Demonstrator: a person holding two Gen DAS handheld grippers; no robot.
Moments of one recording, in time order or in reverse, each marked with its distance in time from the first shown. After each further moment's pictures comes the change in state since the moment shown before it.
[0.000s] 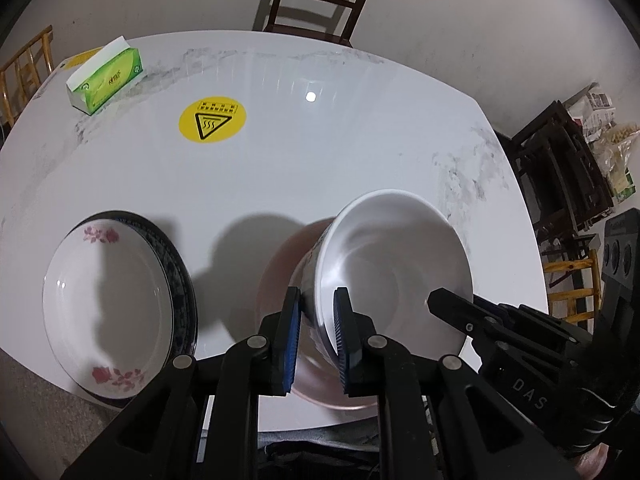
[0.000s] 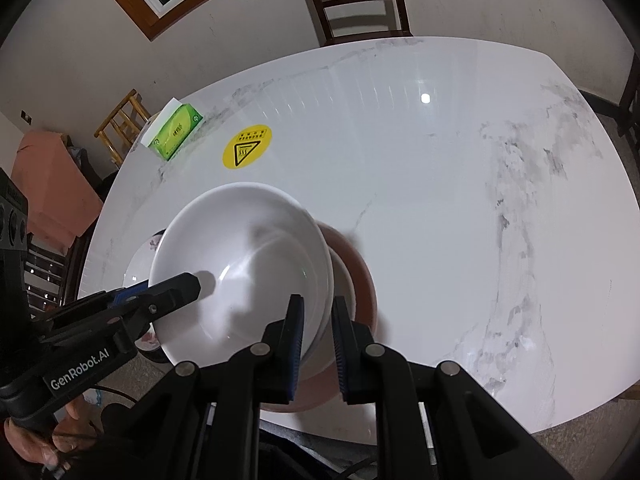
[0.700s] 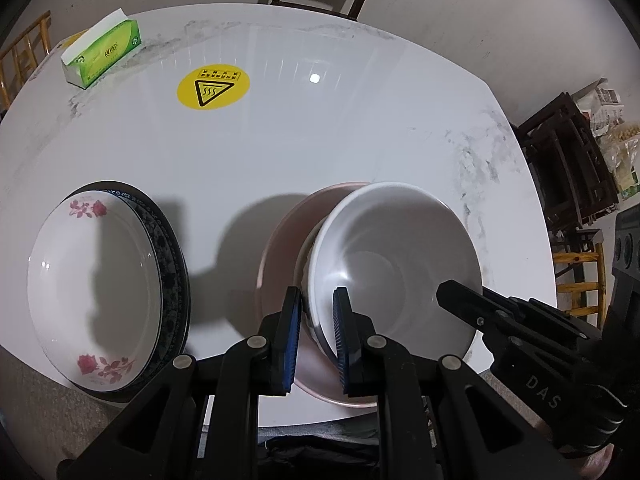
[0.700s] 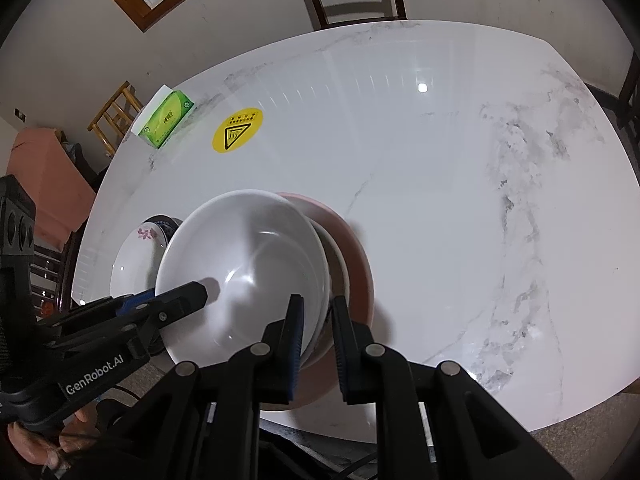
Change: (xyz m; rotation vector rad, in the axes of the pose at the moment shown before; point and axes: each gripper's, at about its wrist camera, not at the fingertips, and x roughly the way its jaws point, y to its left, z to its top) left arm 0.027 0.007 -0.009 -0.021 0.067 0.005; right arm 0.018 -0.005 -0.007 0.015 0.038 -0.009
